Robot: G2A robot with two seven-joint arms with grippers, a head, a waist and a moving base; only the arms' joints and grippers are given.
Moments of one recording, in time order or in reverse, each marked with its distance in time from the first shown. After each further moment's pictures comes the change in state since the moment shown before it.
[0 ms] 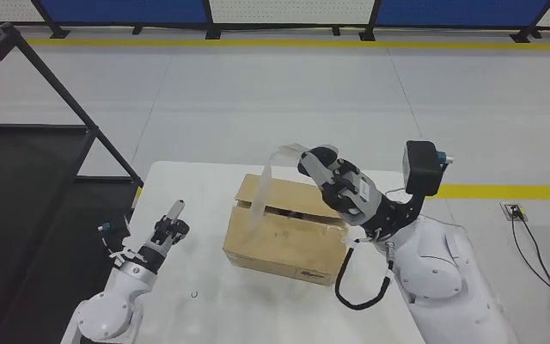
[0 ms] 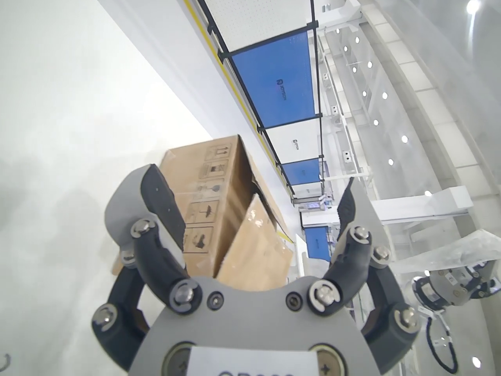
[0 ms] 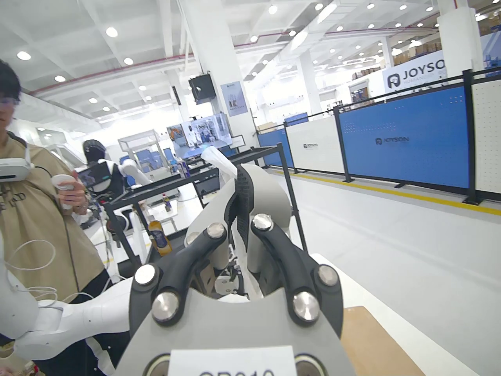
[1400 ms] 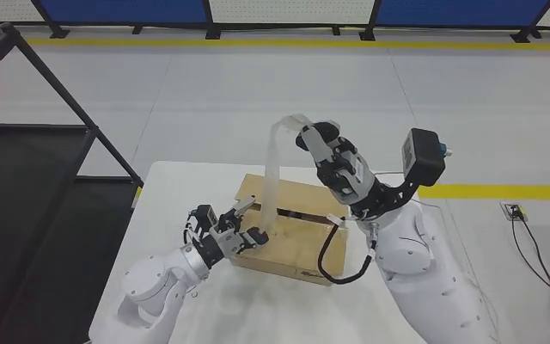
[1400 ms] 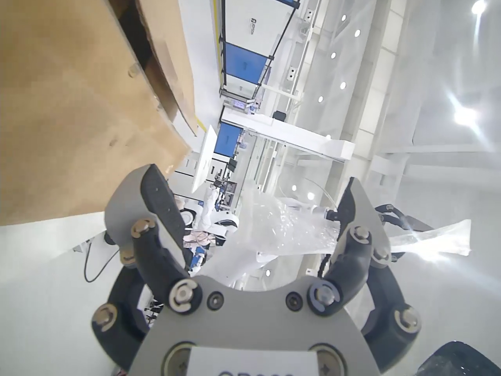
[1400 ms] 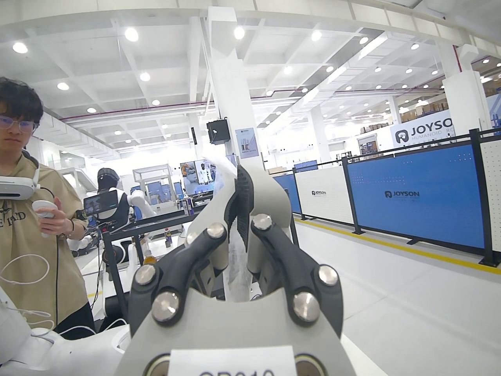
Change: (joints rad) left arm -0.205 -0.033 0.264 0.012 -0.518 0.342 -0.197; right arm 0.114 -0.052 -0.088 0.150 -0.136 -0.069 -0.301
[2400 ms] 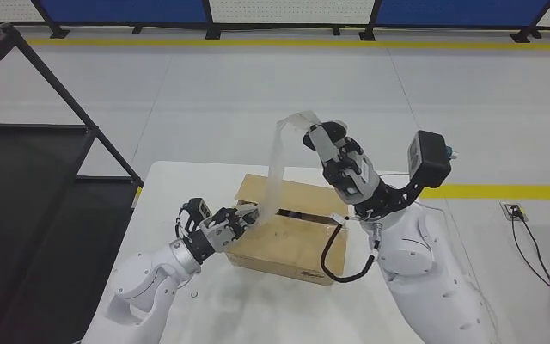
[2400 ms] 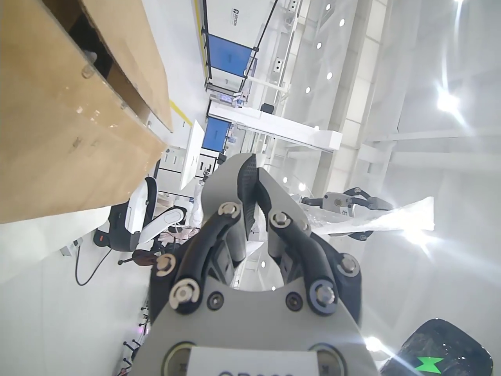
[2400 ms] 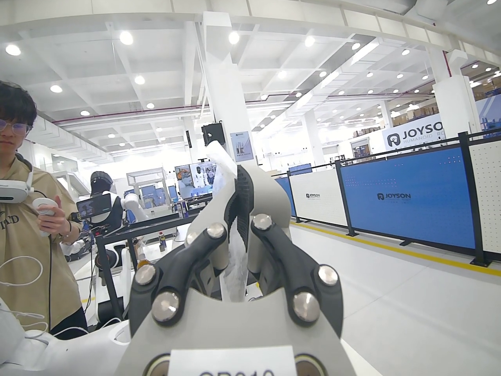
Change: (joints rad) left arm -0.007 0.015 -0.055 -0.015 -0.021 -0.038 -0.018; right arm -0.028 -0.015 0.036 0.002 -0.020 -0.014 -0.003
